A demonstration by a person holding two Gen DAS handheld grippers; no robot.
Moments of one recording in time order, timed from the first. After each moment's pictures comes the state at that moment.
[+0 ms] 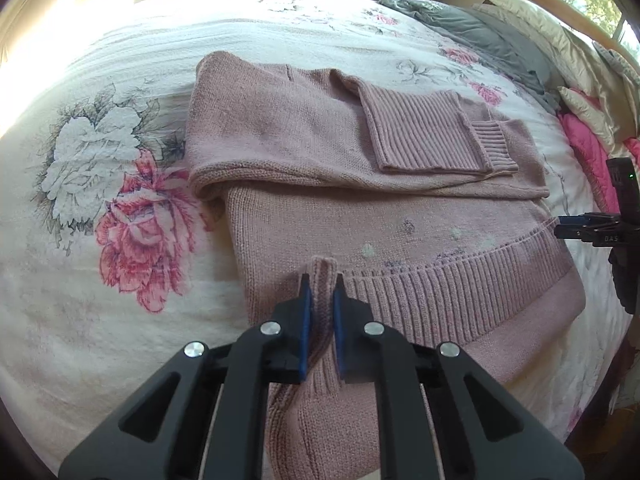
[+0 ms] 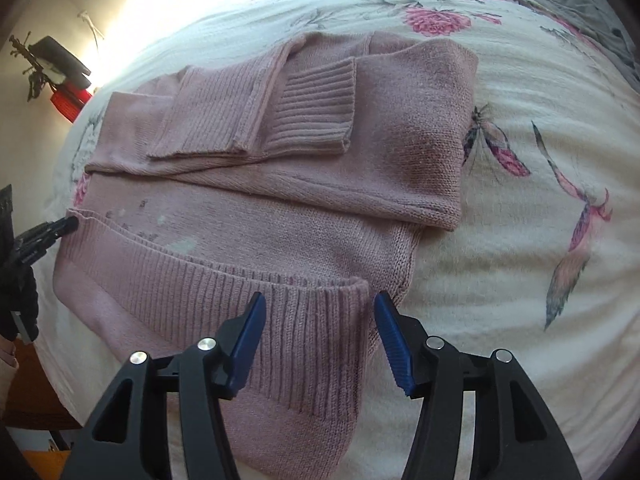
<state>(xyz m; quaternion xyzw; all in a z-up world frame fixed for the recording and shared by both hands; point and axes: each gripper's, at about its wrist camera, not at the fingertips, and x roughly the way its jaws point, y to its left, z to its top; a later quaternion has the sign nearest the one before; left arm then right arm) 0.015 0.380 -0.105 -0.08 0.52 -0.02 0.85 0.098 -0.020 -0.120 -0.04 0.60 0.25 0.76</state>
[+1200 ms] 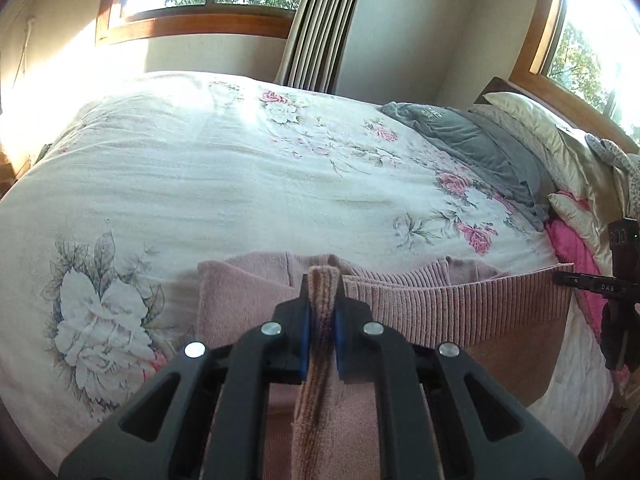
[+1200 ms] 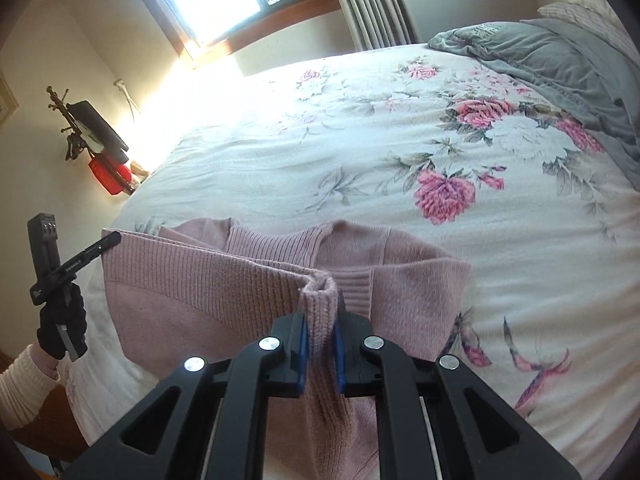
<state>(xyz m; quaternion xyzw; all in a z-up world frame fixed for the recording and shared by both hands) 0.118 0.415 0.001 -0.13 0.37 -0.02 0.92 0.190 -0.025 -0.002 0.05 0.48 0.30 0.83</state>
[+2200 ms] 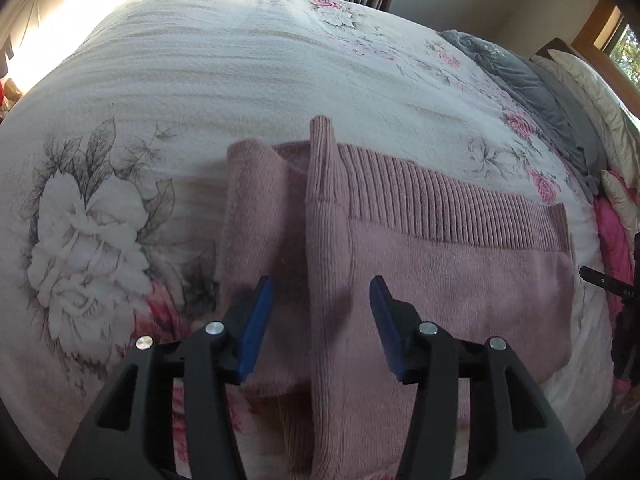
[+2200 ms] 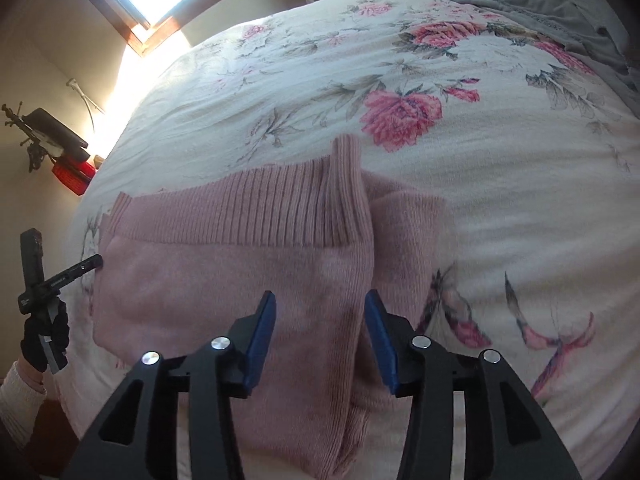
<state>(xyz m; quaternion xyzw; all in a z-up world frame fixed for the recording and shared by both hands) 0.116 0.445 -0.092 -0.16 0.52 0.03 0.84 0.194 -0.041 -0.088 0.06 0.56 0.24 0.79</state>
